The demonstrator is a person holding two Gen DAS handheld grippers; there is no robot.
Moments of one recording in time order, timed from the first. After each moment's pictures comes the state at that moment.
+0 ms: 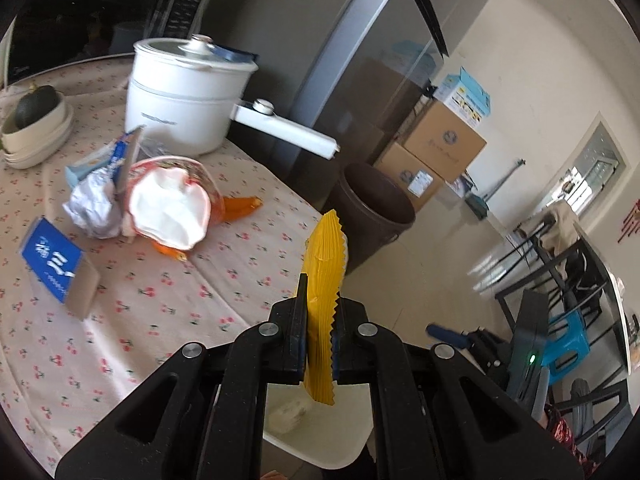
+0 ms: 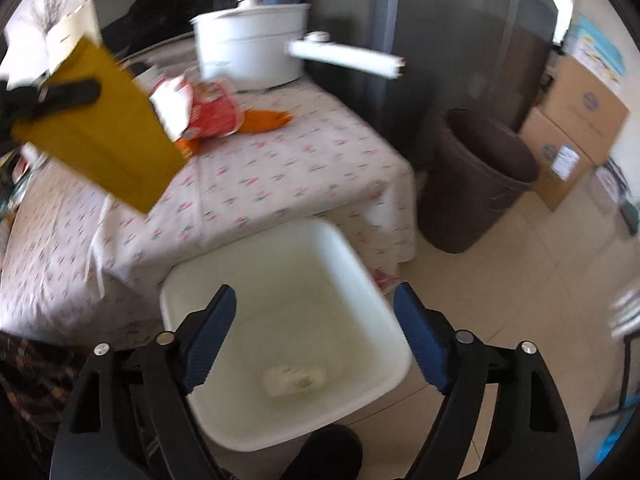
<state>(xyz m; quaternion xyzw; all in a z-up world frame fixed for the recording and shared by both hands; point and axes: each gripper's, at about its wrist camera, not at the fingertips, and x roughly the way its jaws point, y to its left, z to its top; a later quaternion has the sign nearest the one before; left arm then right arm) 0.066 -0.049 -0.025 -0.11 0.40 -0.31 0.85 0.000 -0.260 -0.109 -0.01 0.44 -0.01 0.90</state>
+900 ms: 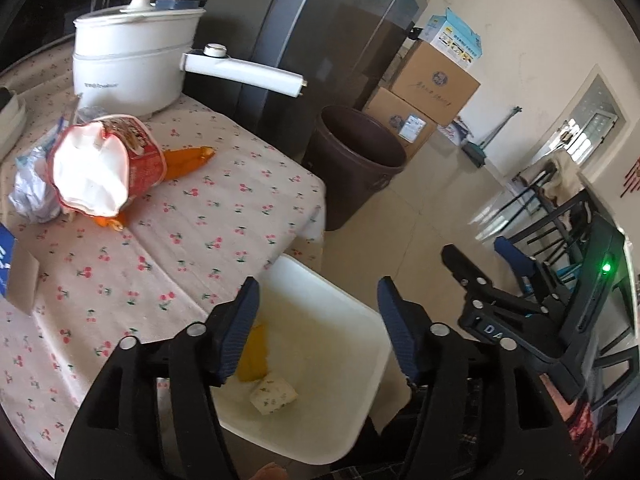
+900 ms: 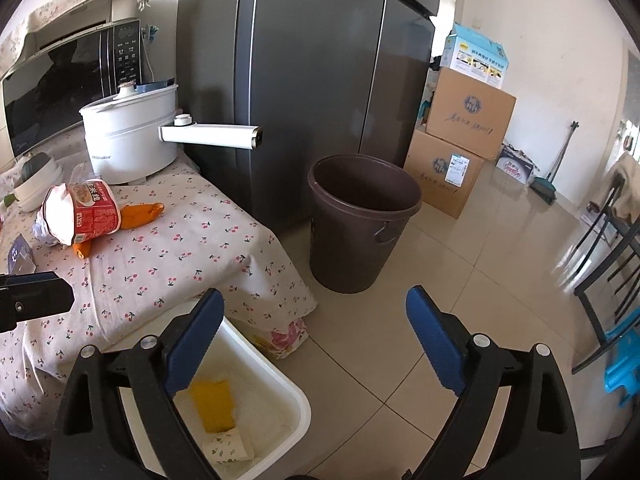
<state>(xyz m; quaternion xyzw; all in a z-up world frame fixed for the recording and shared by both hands) 0.065 -0.109 -0.063 -0.05 0.45 -0.33 0.83 -0.005 -0.309 -0.079 0.01 0.33 -0.18 0.93</state>
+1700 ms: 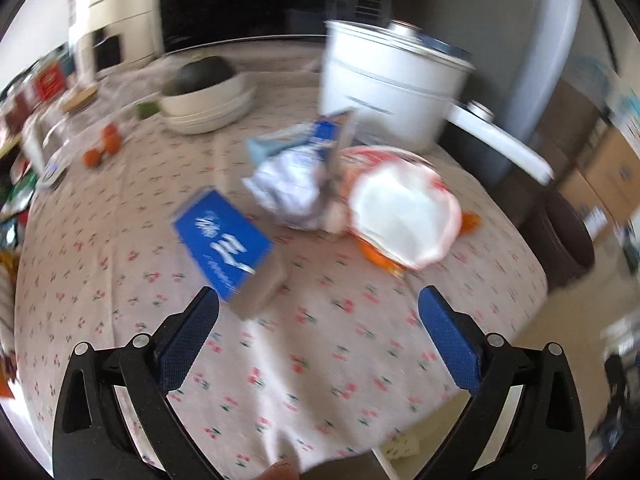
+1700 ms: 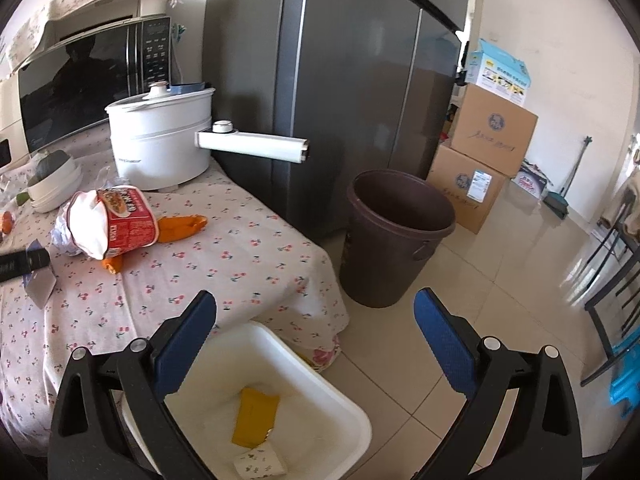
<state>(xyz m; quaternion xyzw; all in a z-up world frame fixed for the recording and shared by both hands) 0.121 0.019 -0.071 -0.07 0.44 0.04 0.89 0.027 -0.251 -0.073 0.00 0.33 -0.14 0.93</state>
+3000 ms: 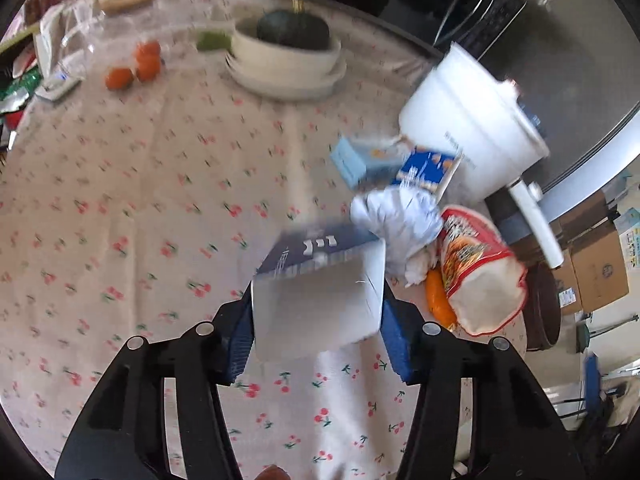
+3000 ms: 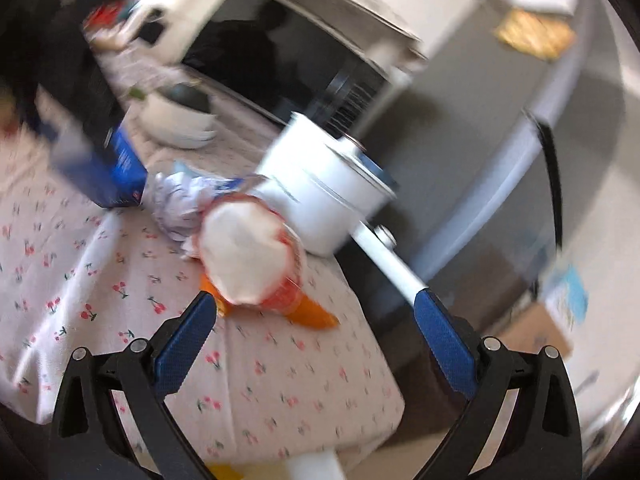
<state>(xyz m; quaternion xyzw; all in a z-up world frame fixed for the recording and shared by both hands) 0.143 0.141 -0.078 -0.23 0.47 0.04 0.85 0.081 -0.056 -0.111 -0.36 0.17 0.02 0.92</state>
